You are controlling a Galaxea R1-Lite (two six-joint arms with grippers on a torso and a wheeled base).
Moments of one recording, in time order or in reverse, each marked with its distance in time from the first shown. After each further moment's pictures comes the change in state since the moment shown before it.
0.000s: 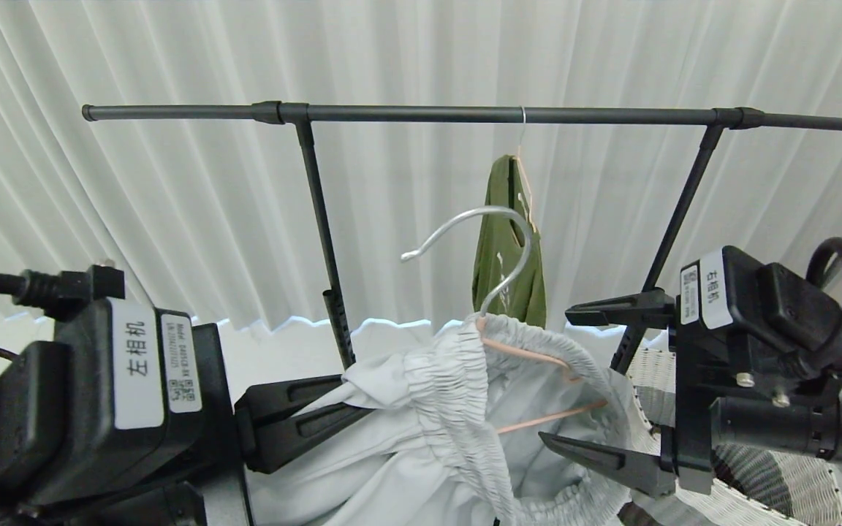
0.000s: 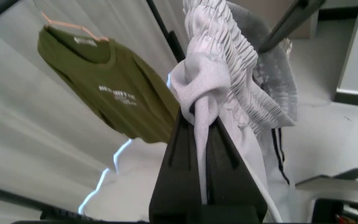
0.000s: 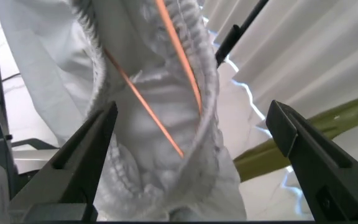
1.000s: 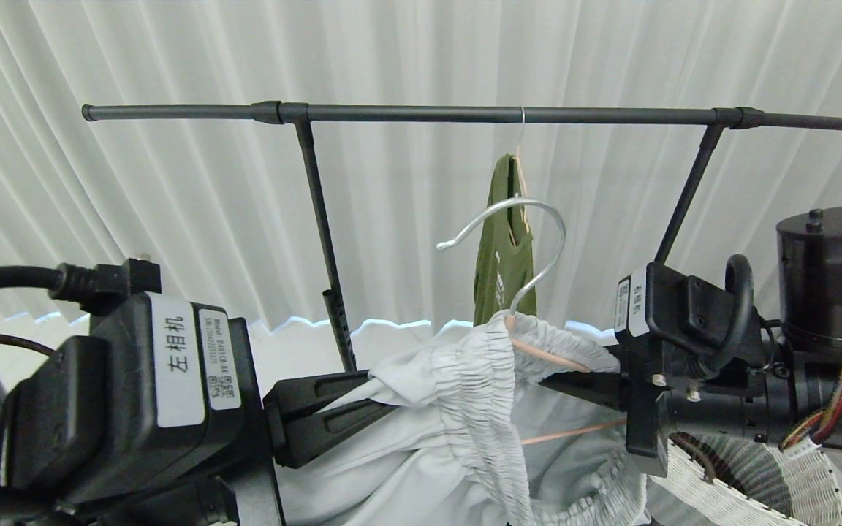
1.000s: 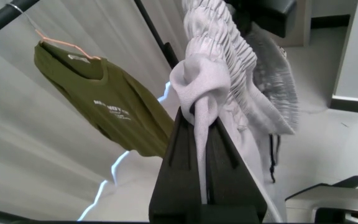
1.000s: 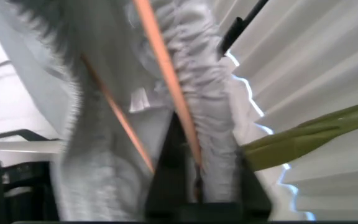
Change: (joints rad) left arm -0.032 0.041 -0.012 -0.041 0.000 0.003; right arm -0.030 0.091 -0.028 -0.011 0.009 -0.063
